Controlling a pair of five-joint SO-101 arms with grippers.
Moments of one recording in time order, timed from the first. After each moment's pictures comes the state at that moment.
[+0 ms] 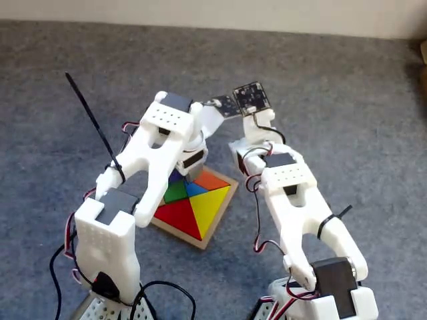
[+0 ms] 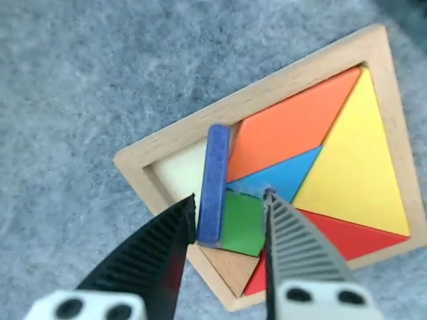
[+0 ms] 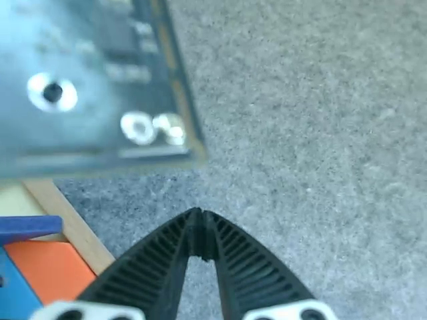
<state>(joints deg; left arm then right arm) 14.7 23.8 -7.2 84.9 -26.3 -19.5 -10.8 40.9 24.7 12.0</state>
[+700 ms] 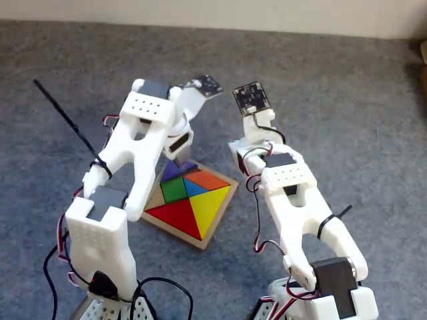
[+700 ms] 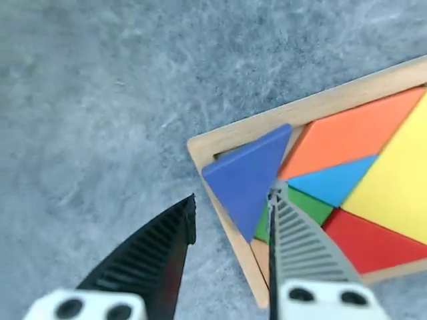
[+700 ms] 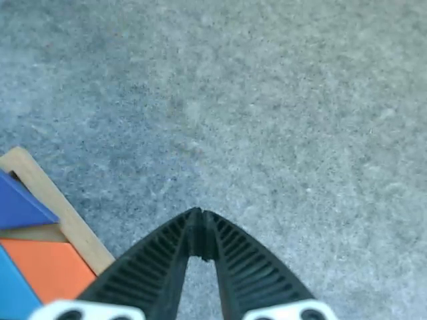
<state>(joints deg) 8.5 23.9 -14.5 87.0 -26.1 -19.5 -10.8 40.9 24.7 12.0</state>
